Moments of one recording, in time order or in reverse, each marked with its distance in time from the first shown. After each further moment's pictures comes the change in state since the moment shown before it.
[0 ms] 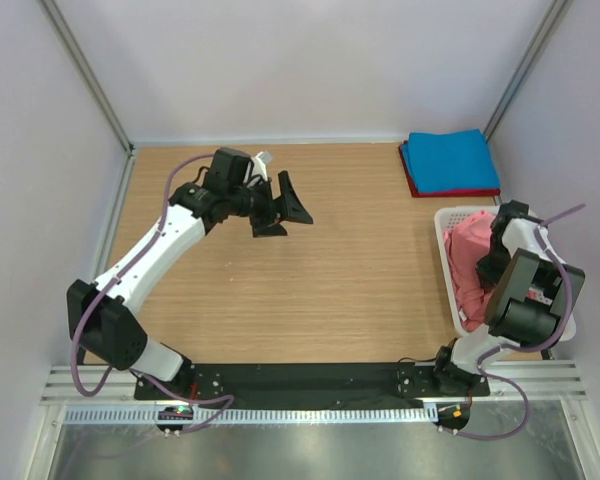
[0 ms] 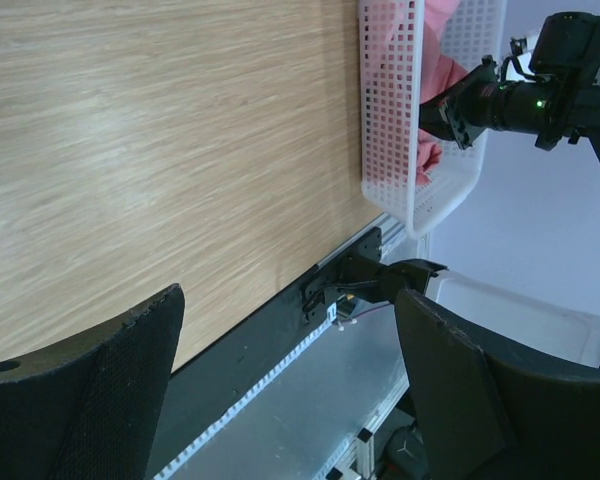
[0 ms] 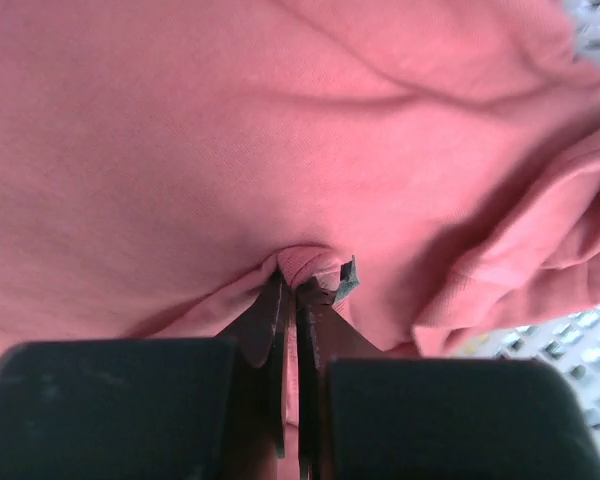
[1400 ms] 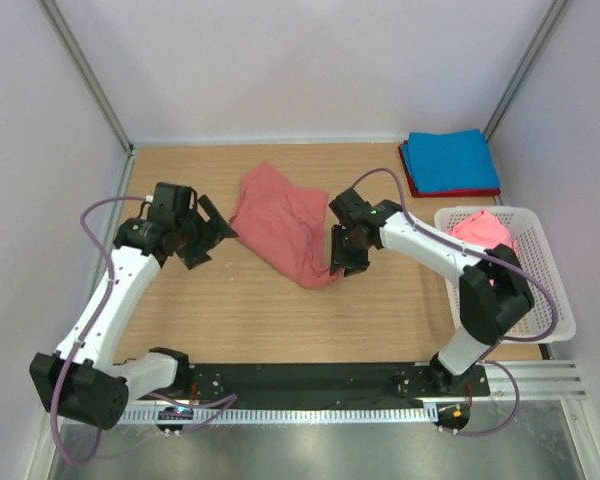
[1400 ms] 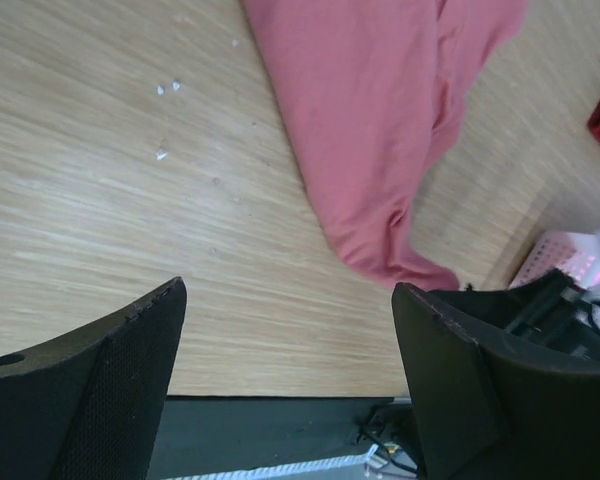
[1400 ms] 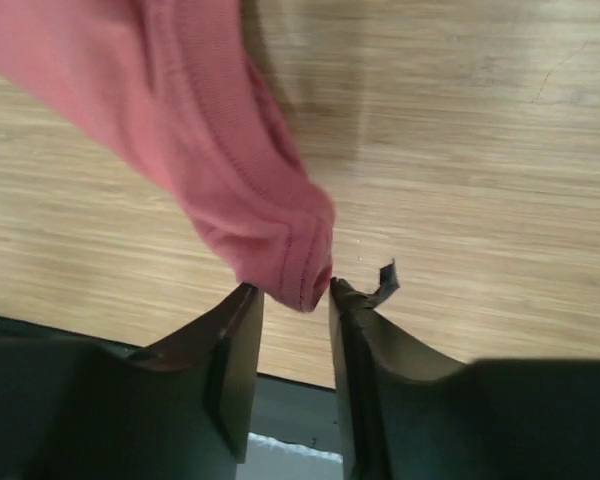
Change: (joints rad) left arm 0.246 -0.343 -0.230 -0.267 -0.489 -0.137; right arm 1.080 0.087 0.243 0.043 -0.403 0.043
